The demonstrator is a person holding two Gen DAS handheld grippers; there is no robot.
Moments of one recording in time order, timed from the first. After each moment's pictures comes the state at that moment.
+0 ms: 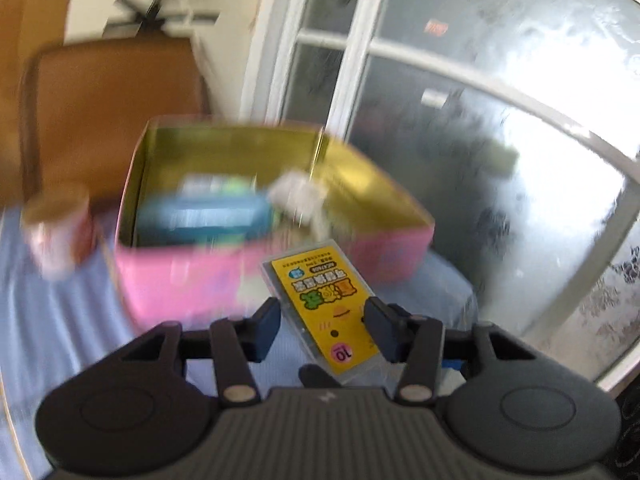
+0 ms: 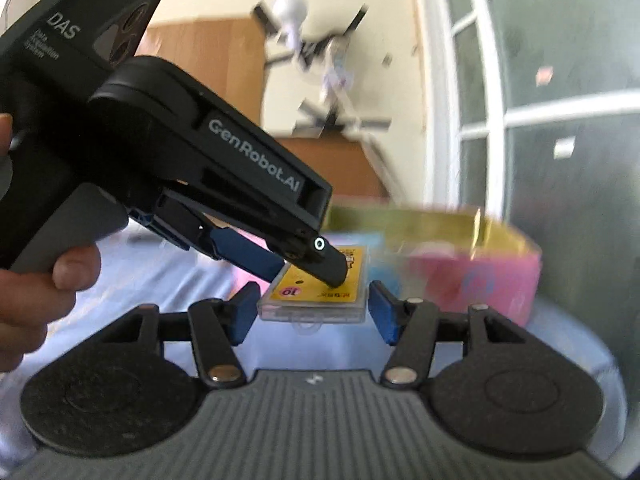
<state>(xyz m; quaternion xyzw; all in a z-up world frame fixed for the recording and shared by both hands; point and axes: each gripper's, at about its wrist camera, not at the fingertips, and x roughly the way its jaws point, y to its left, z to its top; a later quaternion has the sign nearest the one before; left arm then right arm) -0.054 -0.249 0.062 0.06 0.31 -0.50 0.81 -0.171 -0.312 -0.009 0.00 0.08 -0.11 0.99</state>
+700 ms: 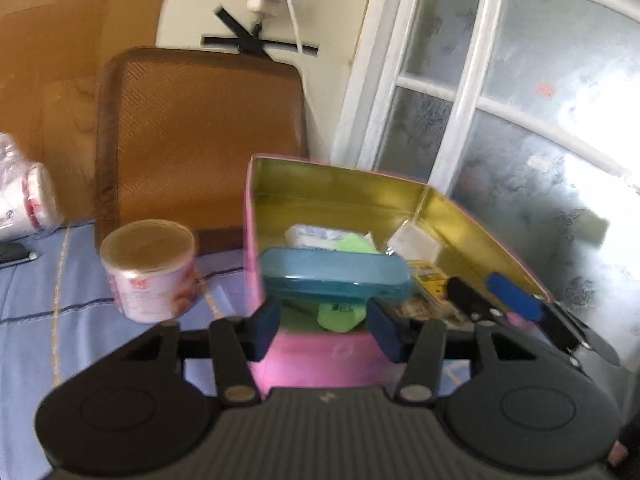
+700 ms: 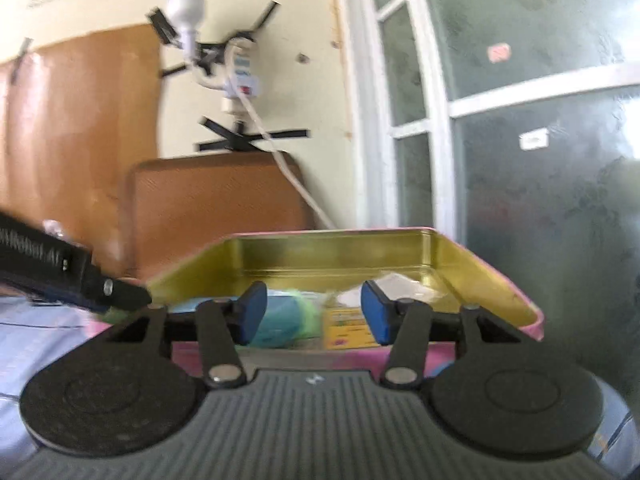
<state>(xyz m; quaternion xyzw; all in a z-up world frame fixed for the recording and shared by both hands) 0.024 -0.208 0.047 0.01 0.29 -0.41 0.87 -0.097 -0.378 -0.003 0.04 0.06 -0.20 0.98</state>
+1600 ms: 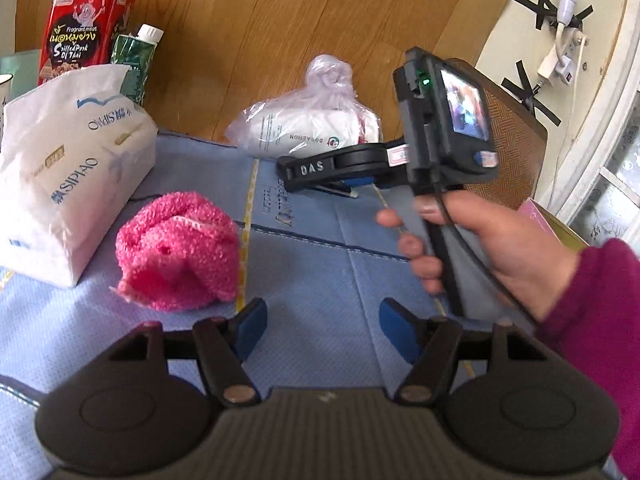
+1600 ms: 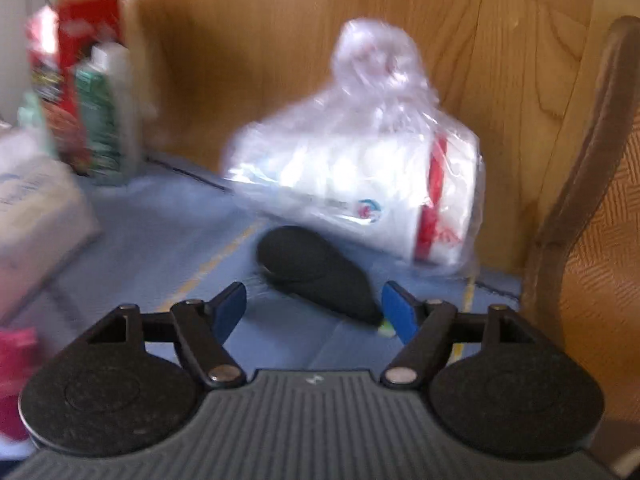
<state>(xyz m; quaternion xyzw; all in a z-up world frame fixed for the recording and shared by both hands) 0.108 0.029 -0.010 -0.12 0.35 -0.21 0.91 0.267 -0.129 -0.024 -0.08 0.36 0.13 0.92</state>
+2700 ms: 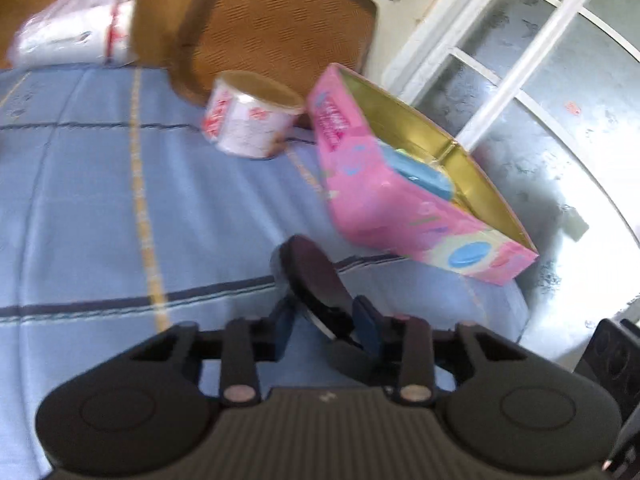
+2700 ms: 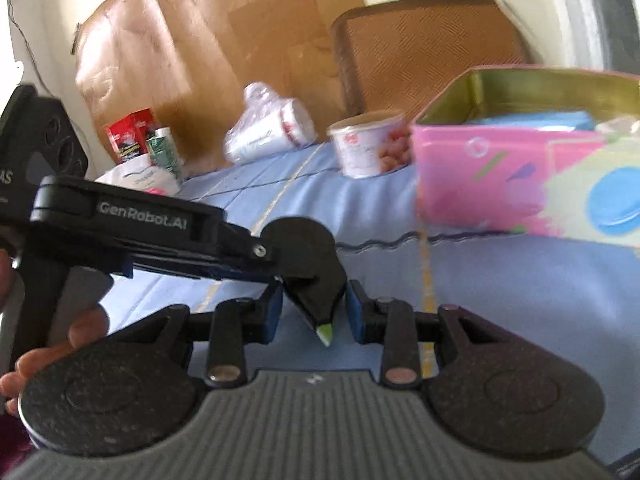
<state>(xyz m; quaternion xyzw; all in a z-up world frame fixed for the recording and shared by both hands) 0.033 -0.107 -0.006 -0.09 0.43 -0.42 0.79 -0.083 -0.272 -0.027 0.13 0.26 0.07 0.95</state>
